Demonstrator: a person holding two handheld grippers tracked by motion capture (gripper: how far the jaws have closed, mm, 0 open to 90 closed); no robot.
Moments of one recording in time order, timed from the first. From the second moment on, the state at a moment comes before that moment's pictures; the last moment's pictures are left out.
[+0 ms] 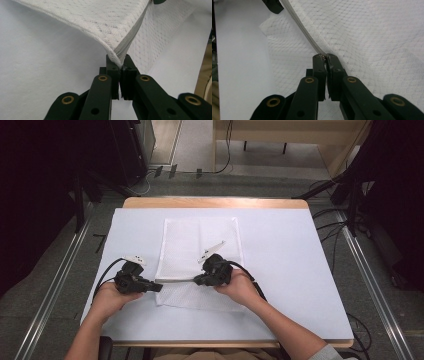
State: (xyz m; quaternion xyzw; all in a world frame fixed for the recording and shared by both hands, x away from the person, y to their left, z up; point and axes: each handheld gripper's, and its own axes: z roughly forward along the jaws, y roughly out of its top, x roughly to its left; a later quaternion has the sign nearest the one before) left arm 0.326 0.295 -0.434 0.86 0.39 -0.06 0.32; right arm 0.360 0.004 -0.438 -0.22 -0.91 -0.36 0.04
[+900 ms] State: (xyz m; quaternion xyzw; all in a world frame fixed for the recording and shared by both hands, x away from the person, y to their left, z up) left arm 0.324 0.303 -0.434 0.86 0.39 -0.06 0.33; right arm 0.359 -0.020 -0.444 -0.25 -0.90 -0.37 0.04
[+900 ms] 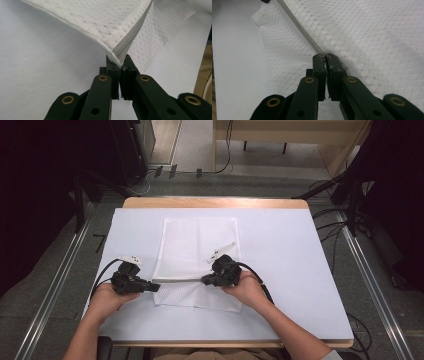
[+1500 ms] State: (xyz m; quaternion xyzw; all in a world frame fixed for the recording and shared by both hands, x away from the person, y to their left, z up) left arm 0.324 0.303 -0.434 0.86 0.39 -0.06 0.33; right arm 0.358 -0.031 -0.443 -0.26 -0.89 -0.36 0.04
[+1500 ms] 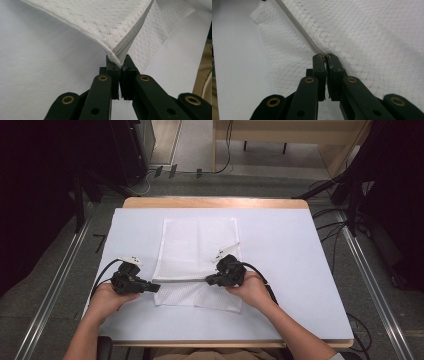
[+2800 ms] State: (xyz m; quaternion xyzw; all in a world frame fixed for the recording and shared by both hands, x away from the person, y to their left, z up) left arm 0.323 0.304 -0.437 0.86 0.39 -0.07 0.32; right arm 0.358 -0.079 -0.438 -0.29 -0.89 -0.36 0.03
